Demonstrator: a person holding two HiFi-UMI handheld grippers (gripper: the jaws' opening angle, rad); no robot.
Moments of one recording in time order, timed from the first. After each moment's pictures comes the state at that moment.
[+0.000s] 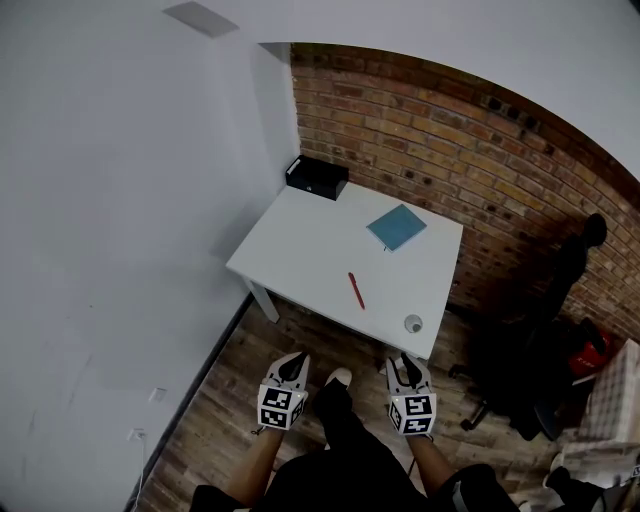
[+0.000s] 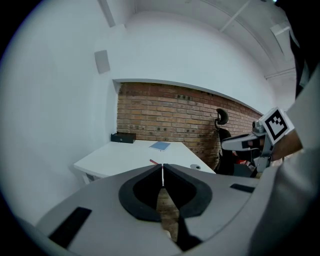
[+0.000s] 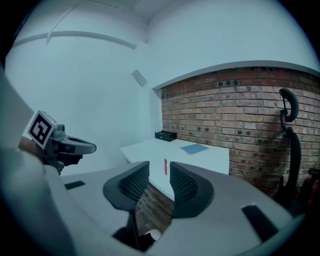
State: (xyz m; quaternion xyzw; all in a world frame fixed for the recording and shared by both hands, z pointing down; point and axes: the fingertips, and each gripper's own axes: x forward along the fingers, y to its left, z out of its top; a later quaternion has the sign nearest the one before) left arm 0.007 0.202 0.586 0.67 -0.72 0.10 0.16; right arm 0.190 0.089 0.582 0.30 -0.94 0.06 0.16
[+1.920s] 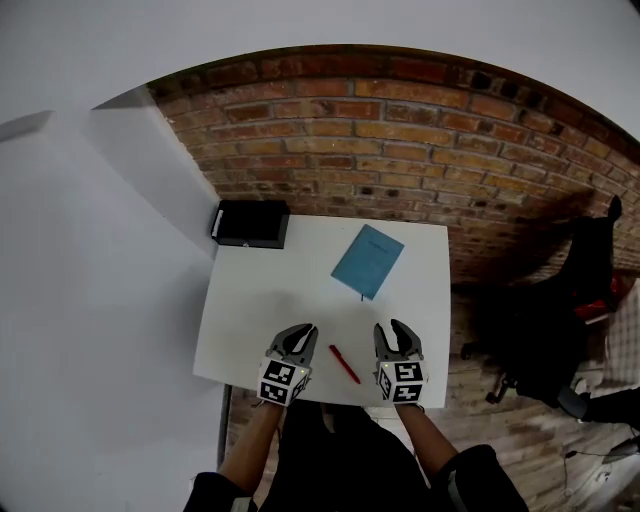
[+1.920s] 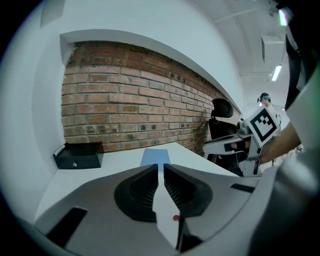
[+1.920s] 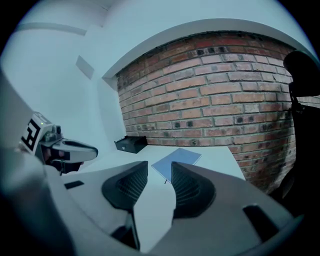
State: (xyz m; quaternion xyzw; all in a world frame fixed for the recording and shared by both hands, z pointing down) left arm -0.110 -0.170 0.595 0.80 -0.55 0.17 0.15; right arm 0.045 -0.222 0.609 0.44 -0.87 0.17 0.15
